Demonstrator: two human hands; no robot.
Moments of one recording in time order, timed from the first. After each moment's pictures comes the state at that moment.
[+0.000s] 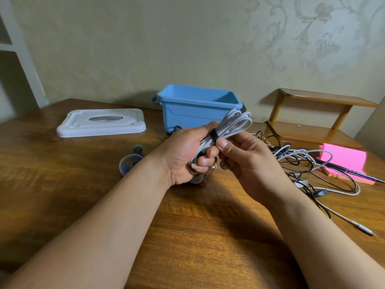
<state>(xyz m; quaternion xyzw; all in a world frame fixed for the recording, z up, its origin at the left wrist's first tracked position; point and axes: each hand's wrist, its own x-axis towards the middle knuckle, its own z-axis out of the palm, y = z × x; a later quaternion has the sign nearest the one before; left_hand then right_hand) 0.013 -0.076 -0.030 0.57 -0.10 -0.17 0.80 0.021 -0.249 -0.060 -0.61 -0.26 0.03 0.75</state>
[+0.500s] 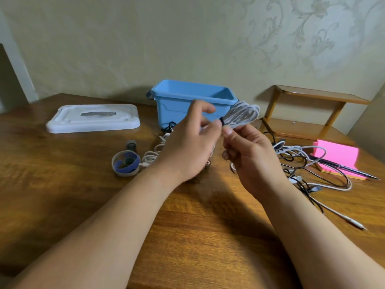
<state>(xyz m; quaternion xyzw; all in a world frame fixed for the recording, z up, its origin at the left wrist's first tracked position) 0.008 -0.088 -0.038 0.82 -0.14 0.17 0.53 0.025 -0.249 -0.058 -0.60 -0.20 -0.04 0.78</state>
